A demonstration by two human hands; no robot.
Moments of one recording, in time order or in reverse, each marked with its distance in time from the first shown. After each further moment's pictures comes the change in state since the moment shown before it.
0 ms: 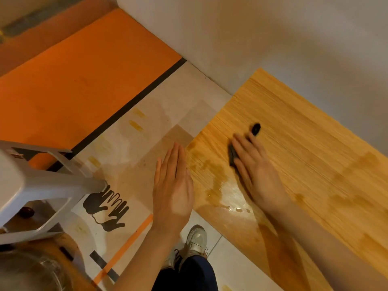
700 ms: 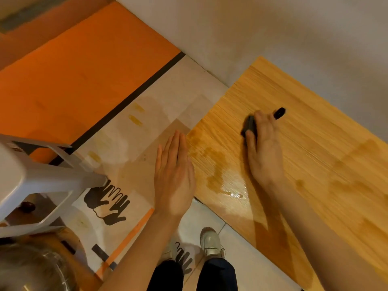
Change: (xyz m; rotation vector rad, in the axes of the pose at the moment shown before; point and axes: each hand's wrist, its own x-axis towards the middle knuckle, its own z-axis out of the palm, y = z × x) left_hand -0.002 -0.004 0.005 -0.018 0.030 0.032; right_hand 0.015 -0.003 0.005 0.075 0.189 0.415
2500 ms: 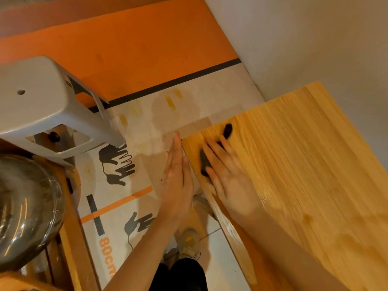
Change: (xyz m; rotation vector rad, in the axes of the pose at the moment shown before) left_hand -0.051 0.024 0.021 -0.764 0.313 -0.498; right_hand -0.047 -0.030 0.020 0.062 -0.381 -0.828
